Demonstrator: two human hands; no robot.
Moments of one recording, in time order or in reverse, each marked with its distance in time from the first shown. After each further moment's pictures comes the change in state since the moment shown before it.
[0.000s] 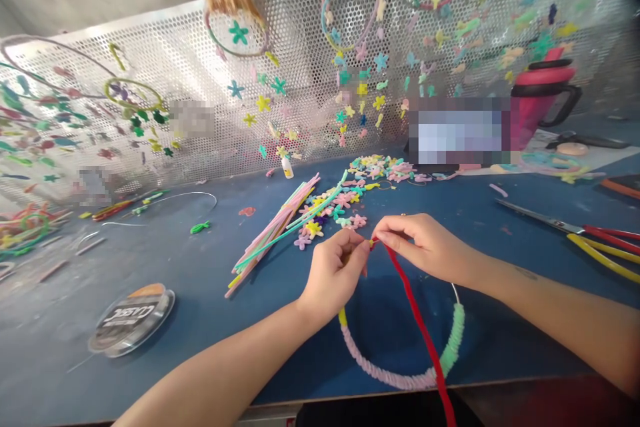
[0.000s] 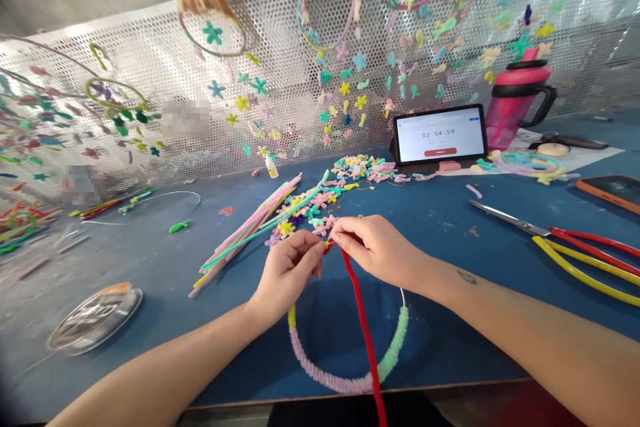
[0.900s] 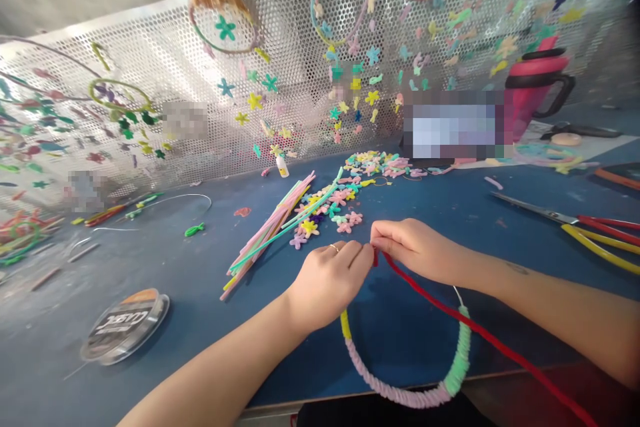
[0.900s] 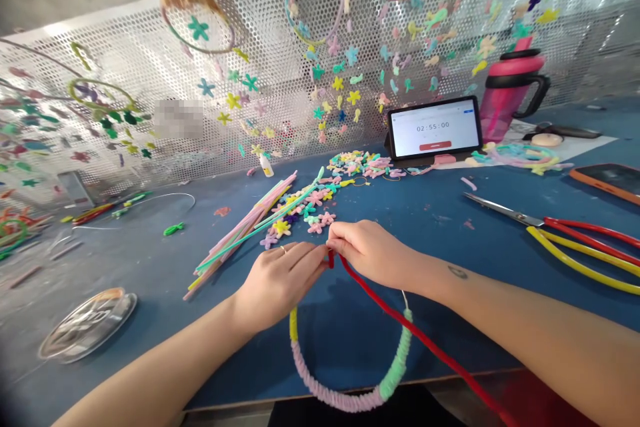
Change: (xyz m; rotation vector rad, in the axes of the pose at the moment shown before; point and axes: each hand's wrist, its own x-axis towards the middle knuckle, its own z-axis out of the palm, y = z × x) left_hand -0.001 0.005 -0.012 1.201 -0.048 0.898; right_hand -0.003 0.010 0.006 -0.041 -0.127 0.017
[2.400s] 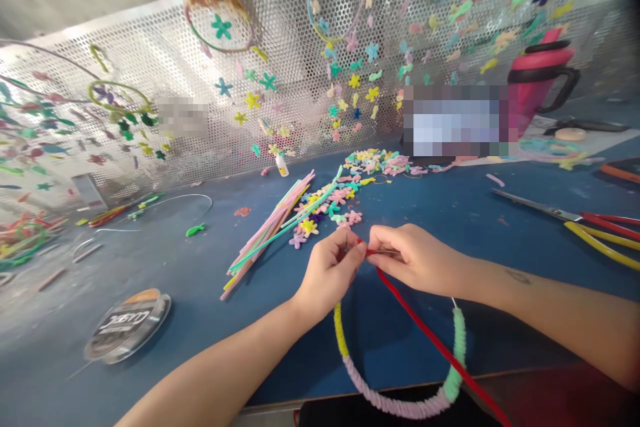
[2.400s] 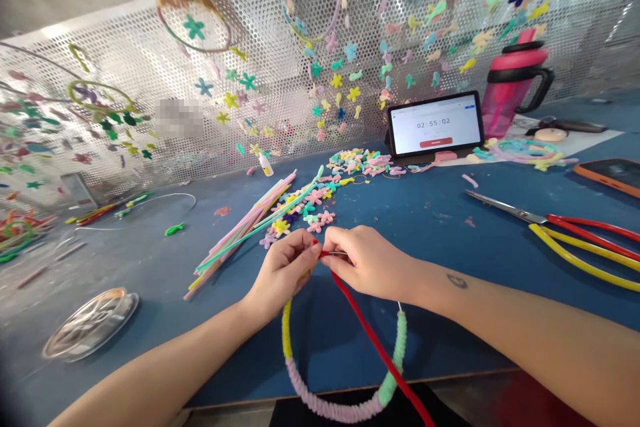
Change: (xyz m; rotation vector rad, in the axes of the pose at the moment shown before) left_hand 0.010 0.011 0.014 -1.418 -0.044 -0.955; right_hand -0.008 -0.004 0.007 0.065 0.011 -0.060
